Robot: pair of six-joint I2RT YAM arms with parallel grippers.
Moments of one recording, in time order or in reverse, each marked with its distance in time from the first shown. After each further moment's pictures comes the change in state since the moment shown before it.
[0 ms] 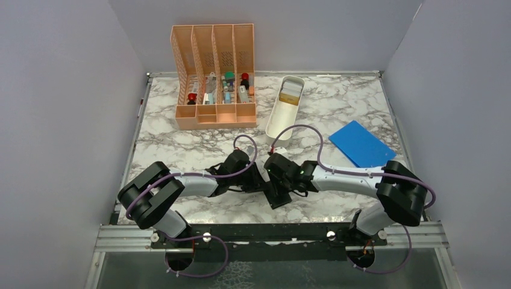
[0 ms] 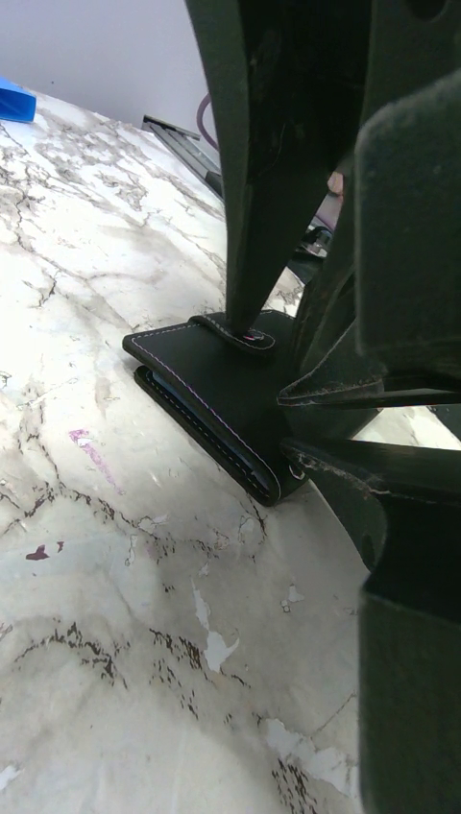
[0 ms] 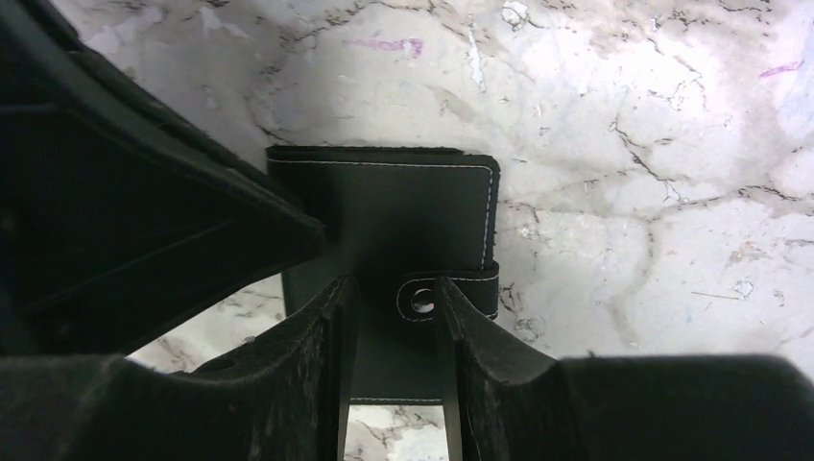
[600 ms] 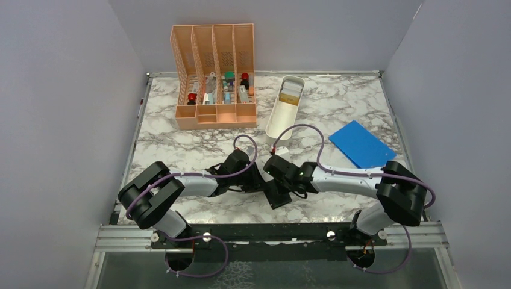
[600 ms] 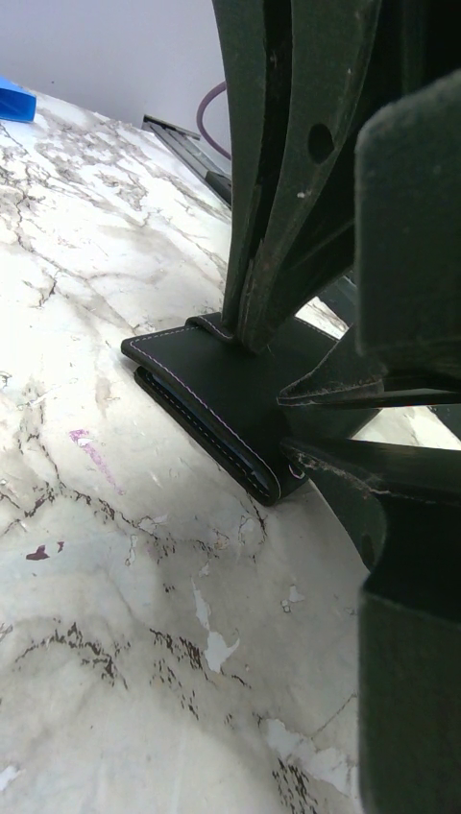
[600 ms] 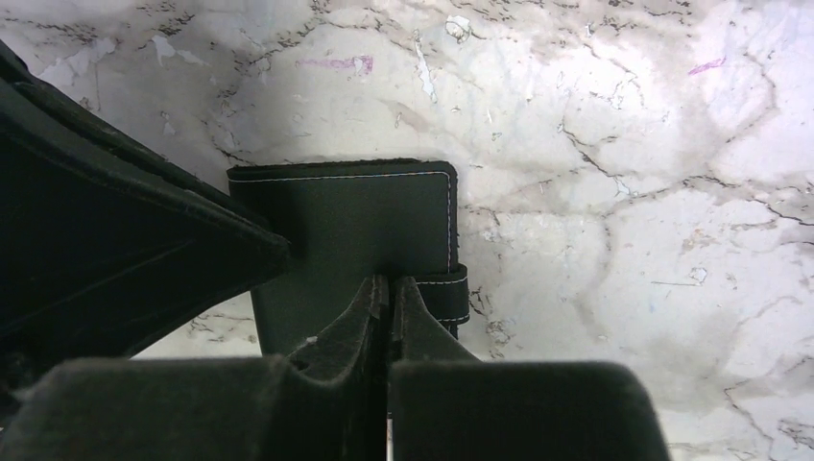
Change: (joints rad) left arm 0.000 0.000 0.000 -0.001 -0.001 0.001; right arm 0.005 0.029 0.002 -0.026 0.099 0.017
